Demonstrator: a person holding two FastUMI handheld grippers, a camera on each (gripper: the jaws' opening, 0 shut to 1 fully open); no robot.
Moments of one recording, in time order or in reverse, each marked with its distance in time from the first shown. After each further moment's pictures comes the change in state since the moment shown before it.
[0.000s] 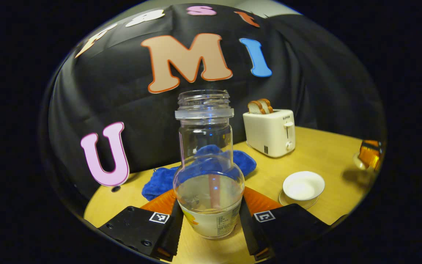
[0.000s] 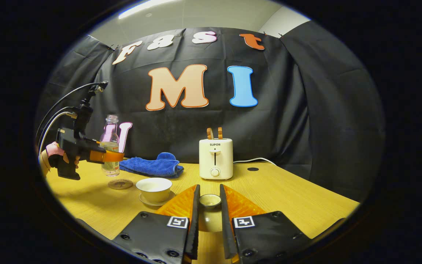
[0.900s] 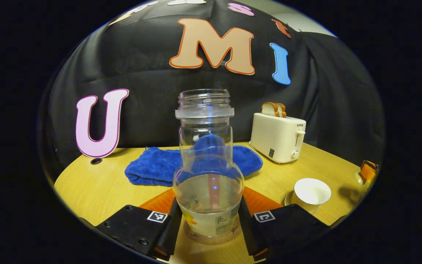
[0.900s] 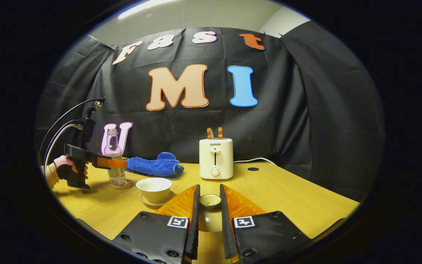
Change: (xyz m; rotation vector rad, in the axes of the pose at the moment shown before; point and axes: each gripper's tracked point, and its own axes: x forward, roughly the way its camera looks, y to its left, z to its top) left arm 0.035 0.015 -0.044 -0.144 0.039 -0.014; right arm 0.000 -0.001 -0.001 0.000 0.000 -0.002
